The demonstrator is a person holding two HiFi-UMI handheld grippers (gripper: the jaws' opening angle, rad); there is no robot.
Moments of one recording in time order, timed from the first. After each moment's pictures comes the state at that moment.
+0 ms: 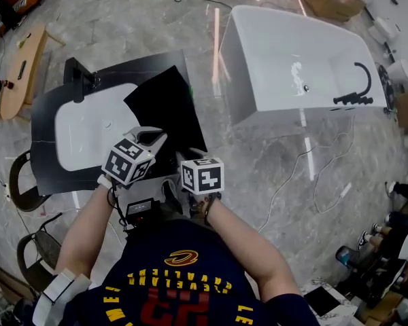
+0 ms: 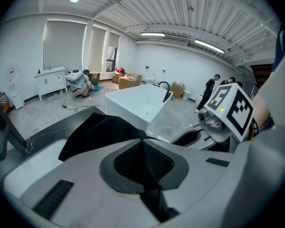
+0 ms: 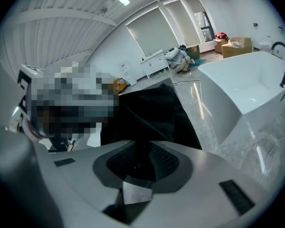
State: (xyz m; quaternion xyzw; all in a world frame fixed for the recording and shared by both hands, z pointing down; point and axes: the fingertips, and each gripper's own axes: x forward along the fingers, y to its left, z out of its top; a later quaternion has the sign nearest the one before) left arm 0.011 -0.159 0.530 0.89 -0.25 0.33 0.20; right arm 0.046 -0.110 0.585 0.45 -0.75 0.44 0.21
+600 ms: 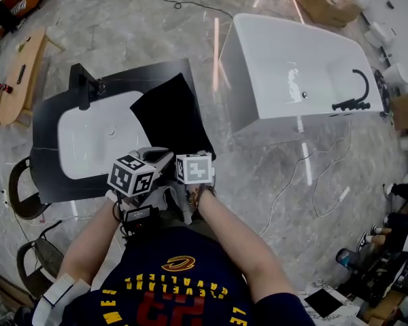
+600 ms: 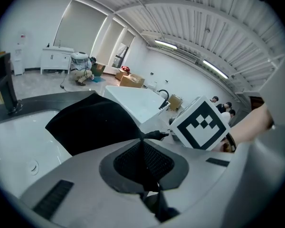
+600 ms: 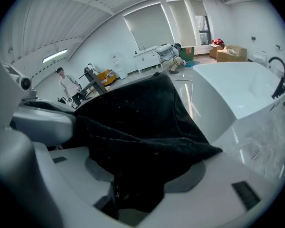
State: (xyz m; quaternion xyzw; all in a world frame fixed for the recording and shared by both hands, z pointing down) left arm -0.008 -0.132 0.553 0.88 -0.23 0.26 0.32; right arm 0.028 -0.145 0.633 0.49 -0.71 0.42 0.28
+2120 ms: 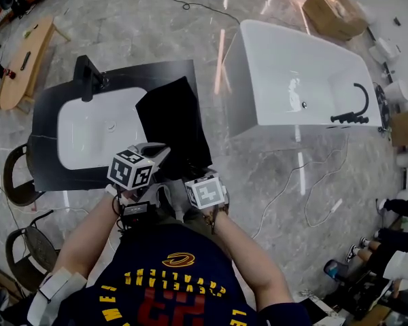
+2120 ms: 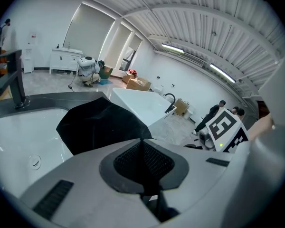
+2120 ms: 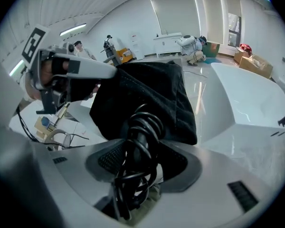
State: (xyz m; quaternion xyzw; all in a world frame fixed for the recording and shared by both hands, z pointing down) left arm -0.010 -0.140 0.558 0.87 -0.27 0.25 0.33; right arm 0.059 -0.059 0.630 0.39 -0.74 0.38 0.40
